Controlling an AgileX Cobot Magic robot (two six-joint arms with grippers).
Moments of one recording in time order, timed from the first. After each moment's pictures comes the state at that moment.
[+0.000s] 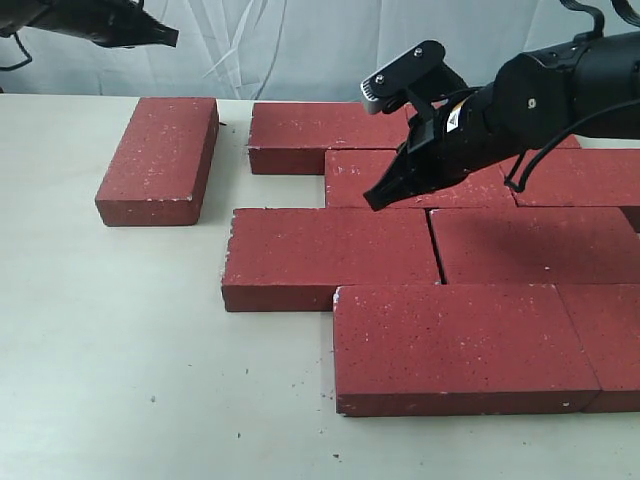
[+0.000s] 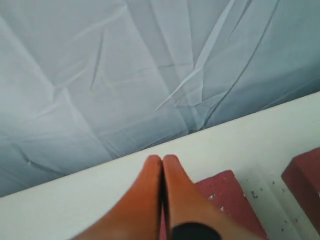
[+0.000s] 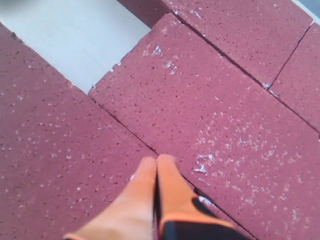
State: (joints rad) left arm -0.06 2.24 -1.87 -0.59 0.33 0.75; right arm 0.45 1.74 -1.08 0.04 0.34 -0.31
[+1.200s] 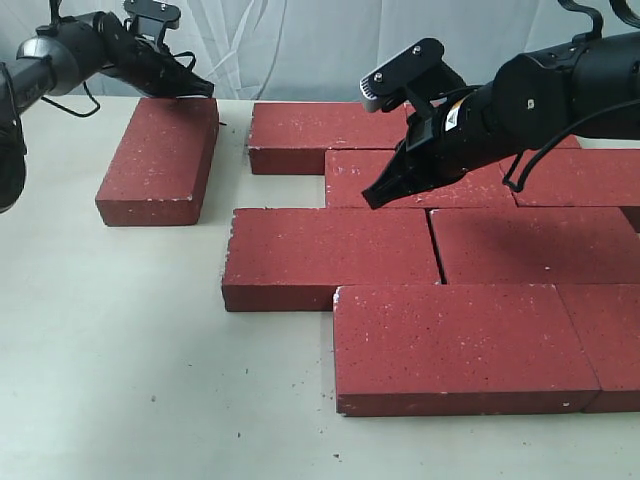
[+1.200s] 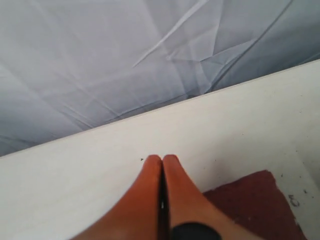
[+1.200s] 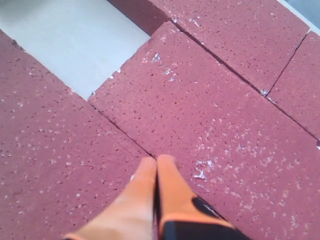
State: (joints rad) left arm -0.10 2.68 -2.41 -0.26 0.56 0.38; right arm 0.45 1.74 -1.08 0.04 0.32 -0.31
